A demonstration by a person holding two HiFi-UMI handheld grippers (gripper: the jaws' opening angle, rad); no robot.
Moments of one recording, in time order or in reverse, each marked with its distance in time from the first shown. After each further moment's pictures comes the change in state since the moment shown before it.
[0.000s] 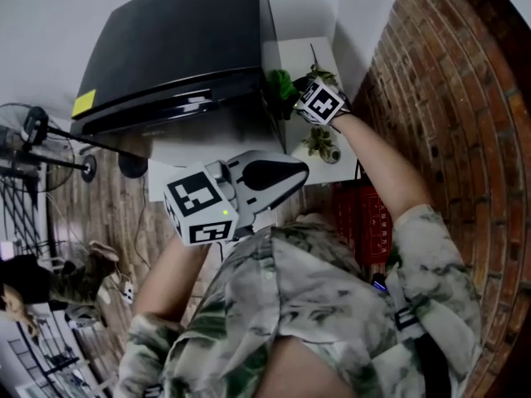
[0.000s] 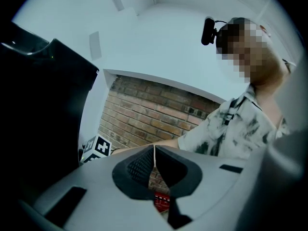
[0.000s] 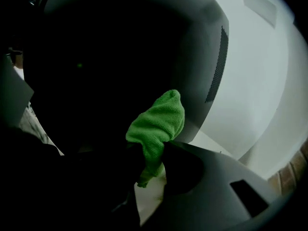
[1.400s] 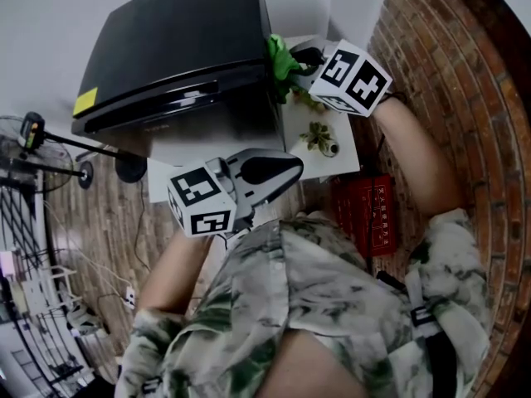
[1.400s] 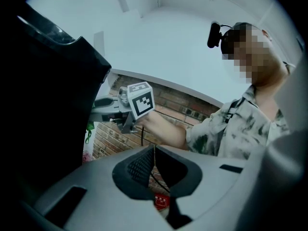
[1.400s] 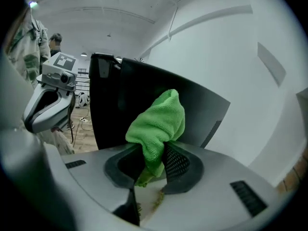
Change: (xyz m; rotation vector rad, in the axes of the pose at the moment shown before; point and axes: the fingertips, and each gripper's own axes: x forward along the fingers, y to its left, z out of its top) left arm -0.016 -0.002 -0.017 -0.039 -0.023 -0.033; right arm -0.175 0.040 0.148 -0.182 -0.135 0.024
